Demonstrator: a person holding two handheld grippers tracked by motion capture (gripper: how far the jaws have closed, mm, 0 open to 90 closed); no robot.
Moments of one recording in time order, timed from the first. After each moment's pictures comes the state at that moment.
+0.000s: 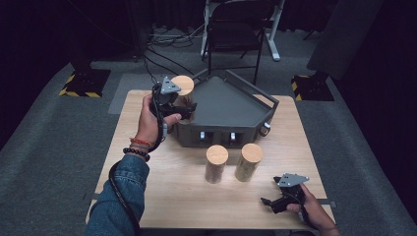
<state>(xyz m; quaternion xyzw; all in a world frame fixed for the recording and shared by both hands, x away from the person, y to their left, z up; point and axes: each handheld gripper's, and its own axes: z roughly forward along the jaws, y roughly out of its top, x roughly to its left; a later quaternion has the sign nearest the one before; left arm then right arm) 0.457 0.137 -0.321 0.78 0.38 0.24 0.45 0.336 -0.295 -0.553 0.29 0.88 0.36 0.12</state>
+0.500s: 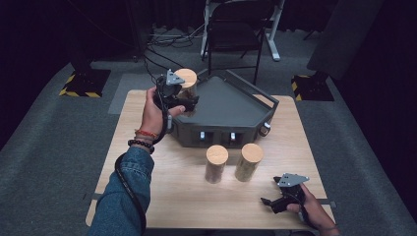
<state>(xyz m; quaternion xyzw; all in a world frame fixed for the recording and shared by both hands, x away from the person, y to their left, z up) 0.476 0.127 -0.315 0.78 0.39 0.25 0.43 0.336 -0.295 -0.553 0.29 0.88 0.36 0.12</state>
